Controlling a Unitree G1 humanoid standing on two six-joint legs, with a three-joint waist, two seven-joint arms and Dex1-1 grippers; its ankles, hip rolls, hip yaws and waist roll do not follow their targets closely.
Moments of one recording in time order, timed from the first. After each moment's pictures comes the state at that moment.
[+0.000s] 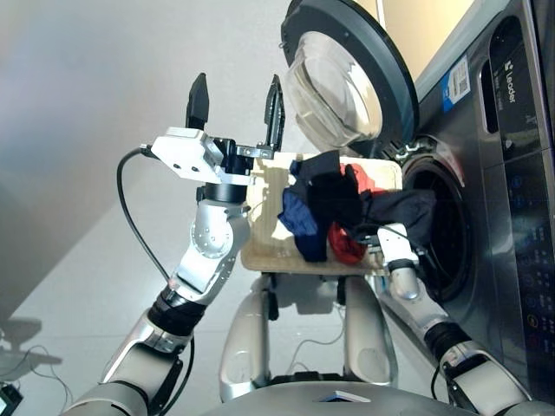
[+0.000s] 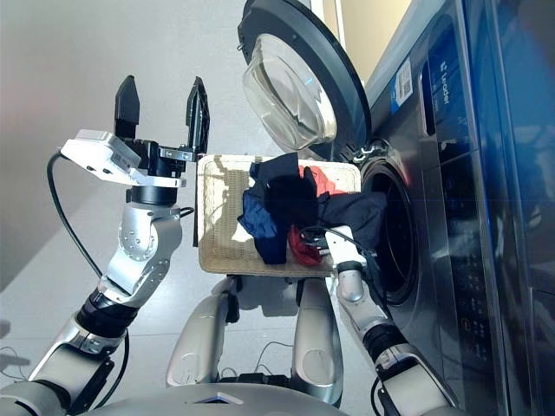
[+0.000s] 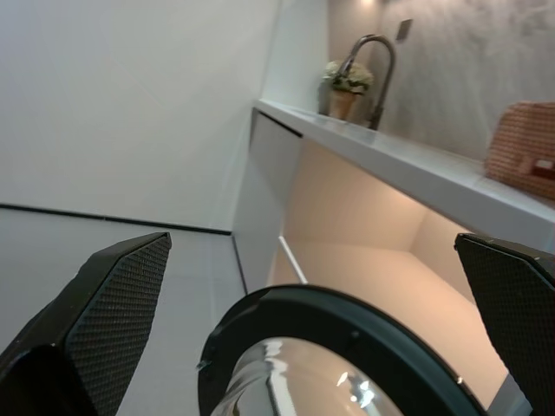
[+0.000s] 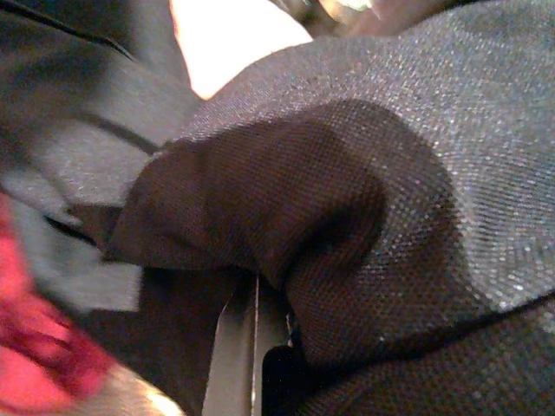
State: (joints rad) left arm -0.41 0.33 -0.40 -0.18 -0.39 -0.44 0.36; right arm -0.30 -0.31 0.32 0.92 0.07 -0.35 -0.48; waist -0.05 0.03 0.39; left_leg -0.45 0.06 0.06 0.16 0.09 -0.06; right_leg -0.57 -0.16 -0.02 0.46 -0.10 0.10
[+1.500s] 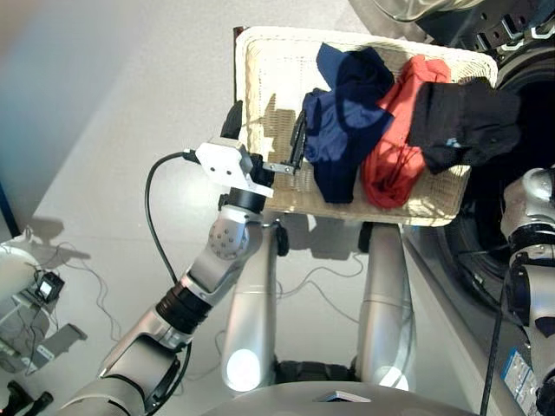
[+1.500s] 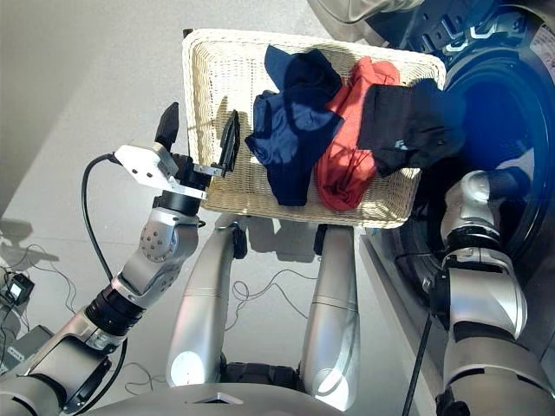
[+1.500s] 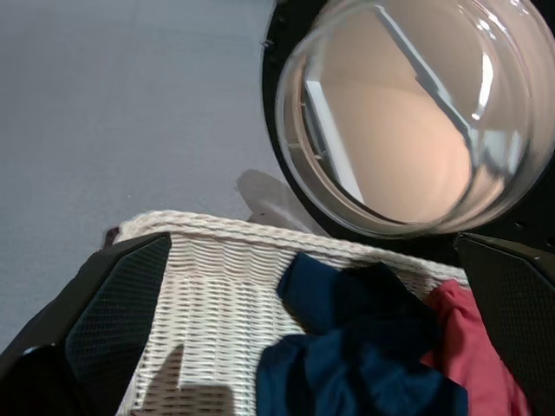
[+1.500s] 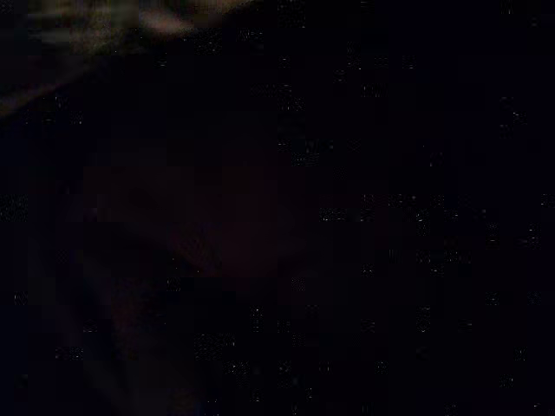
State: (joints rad) left arm -0.44 0.40 -0.54 -0.11 -0.46 -0.43 0.35; right arm -0.90 -0.73 -0.25 1.18 0.59 -0.50 -0.96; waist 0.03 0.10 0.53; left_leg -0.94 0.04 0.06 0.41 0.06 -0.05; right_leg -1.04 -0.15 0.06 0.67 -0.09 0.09
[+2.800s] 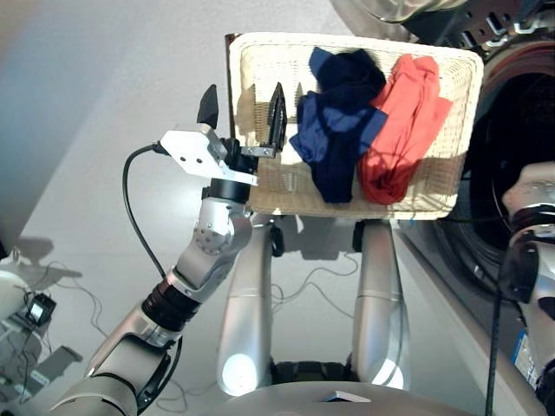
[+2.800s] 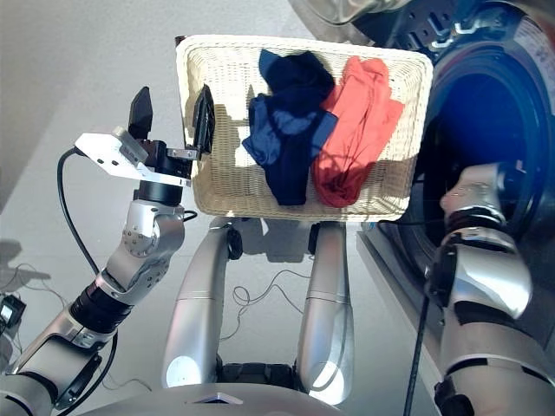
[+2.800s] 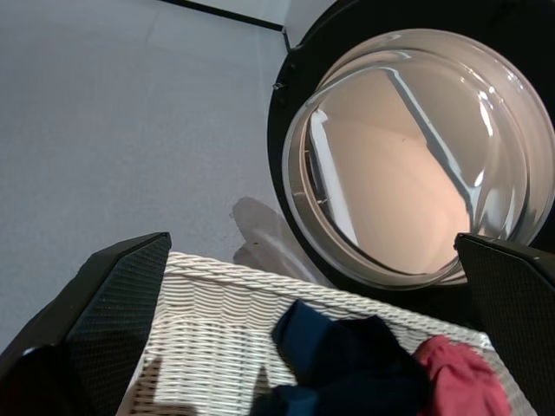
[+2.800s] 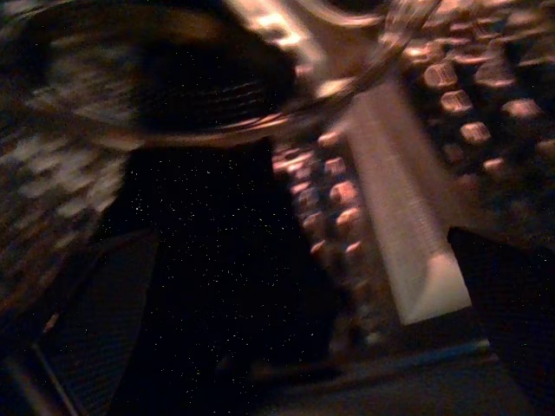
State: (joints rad) left arm -0.45 0.40 -0.50 -0.16 -0.53 -0.43 0.42; right arm -0.88 -0.51 -0.16 1.00 0.83 -0.51 -0.96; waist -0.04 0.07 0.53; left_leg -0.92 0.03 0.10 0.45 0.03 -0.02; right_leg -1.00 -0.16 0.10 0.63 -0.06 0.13
